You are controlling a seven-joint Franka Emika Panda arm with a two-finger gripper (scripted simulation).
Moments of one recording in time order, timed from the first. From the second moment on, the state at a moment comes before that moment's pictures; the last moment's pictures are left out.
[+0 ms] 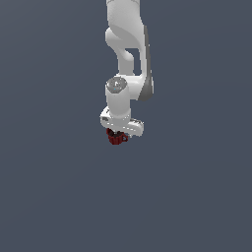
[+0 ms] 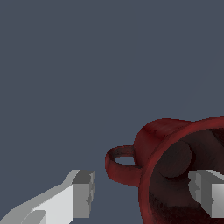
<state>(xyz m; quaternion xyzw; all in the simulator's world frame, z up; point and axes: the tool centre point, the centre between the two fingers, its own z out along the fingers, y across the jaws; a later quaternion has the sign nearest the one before) -0.068 -0.016 0.078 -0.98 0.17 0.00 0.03</state>
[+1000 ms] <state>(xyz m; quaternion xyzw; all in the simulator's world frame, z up) -0.060 -0.016 0.077 -0.98 0.18 -0.01 0.03</state>
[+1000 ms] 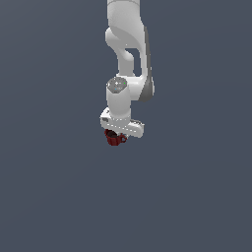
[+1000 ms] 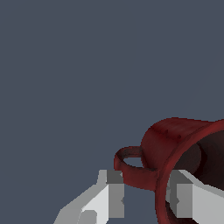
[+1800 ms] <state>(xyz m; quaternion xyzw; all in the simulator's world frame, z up) 0.035 -0.042 0.164 -0.95 0.22 -0.20 0.02</state>
